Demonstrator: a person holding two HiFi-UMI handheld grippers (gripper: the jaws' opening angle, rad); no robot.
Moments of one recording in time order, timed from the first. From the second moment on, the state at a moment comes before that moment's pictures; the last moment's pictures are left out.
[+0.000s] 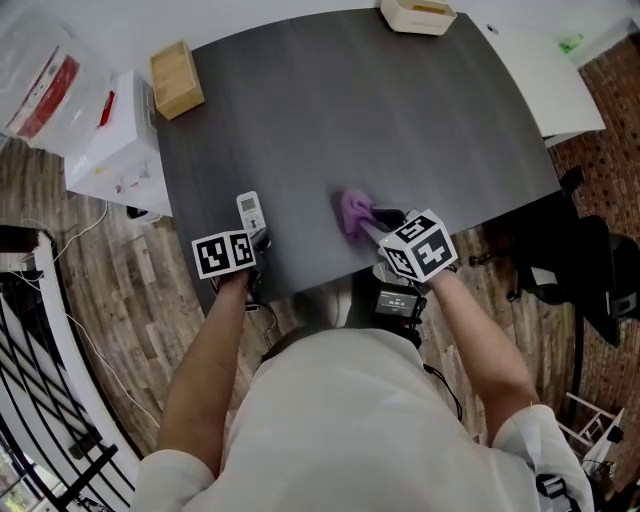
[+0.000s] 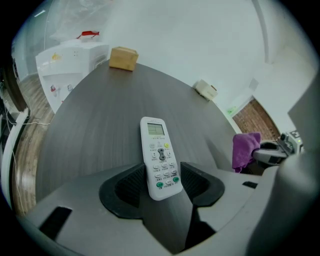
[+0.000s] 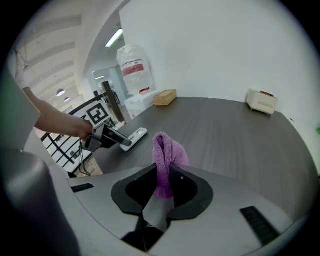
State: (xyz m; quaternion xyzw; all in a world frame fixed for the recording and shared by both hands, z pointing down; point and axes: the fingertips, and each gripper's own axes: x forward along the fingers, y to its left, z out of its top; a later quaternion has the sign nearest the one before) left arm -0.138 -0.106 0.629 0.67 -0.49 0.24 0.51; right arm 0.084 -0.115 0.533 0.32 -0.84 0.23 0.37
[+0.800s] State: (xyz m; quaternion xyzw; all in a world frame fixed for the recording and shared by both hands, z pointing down) left arm -0.150 -0.071 0.565 0.76 -0.46 0.11 0.45; right arm 0.130 -0.143 0.508 0.41 -0.82 0.14 0.37
